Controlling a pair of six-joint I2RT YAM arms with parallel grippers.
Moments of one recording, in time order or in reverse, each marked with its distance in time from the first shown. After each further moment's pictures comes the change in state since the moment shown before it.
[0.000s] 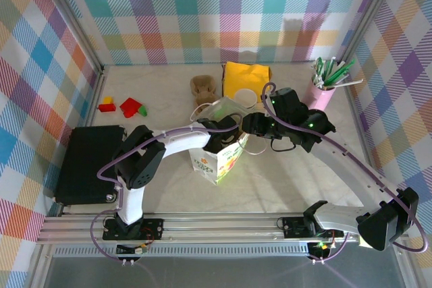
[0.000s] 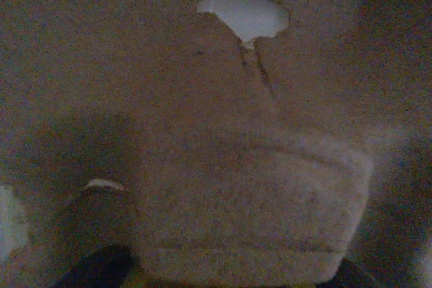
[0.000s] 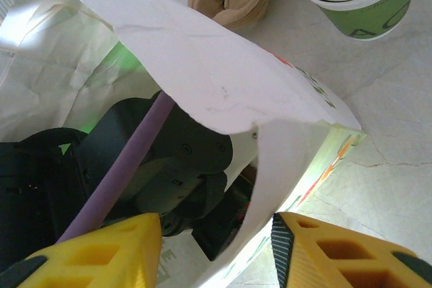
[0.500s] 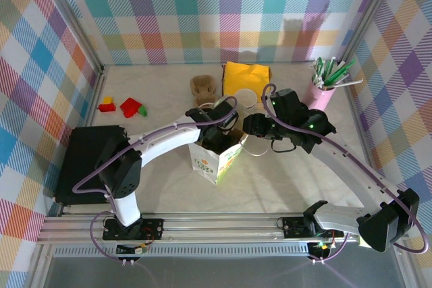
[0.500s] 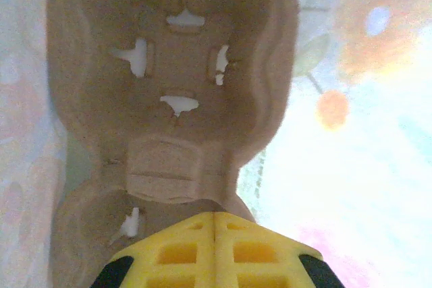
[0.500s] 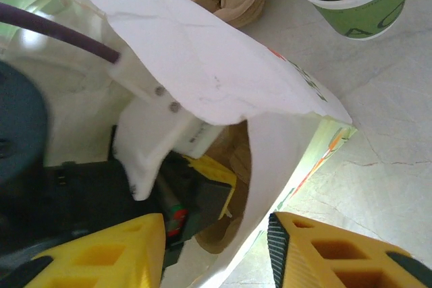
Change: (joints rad) left arm -0.010 -0.162 0.104 -0.043 -0.018 -0.031; right arm 0.000 -0.010 -0.013 0.000 0.008 -0.007
